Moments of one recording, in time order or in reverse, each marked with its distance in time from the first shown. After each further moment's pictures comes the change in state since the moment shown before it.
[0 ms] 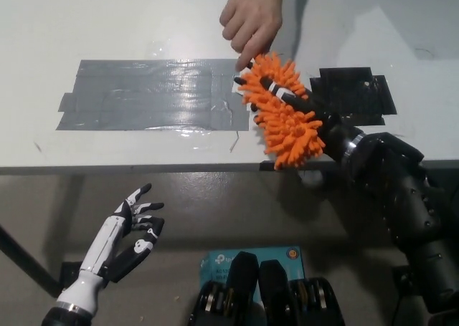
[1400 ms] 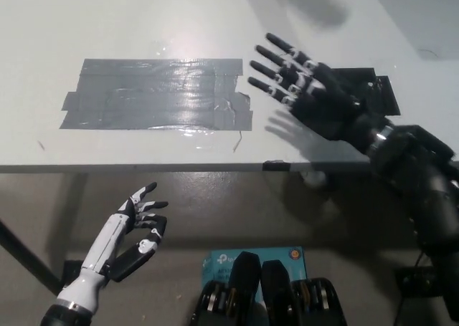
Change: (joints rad) left_arm -0.004 0.012 -0.012 -0.019 0.013 -0.002 -0.014; right_arm 0.078 -0.073 -0.034 -0.257 0.034 -0.001 -0.024
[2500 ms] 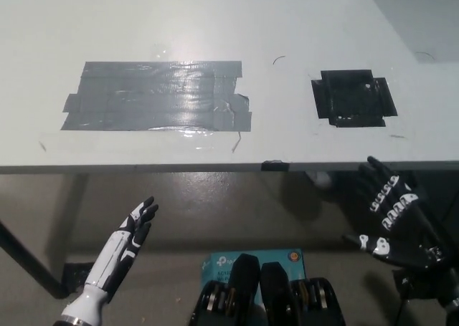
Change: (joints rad) left_arm 0.047 -0.023 0.002 0.029 -0.005 0.001 0.000; right_arm 0.630 -0.029 -0.050 -0.505 -0.546 -0.243 -0.092
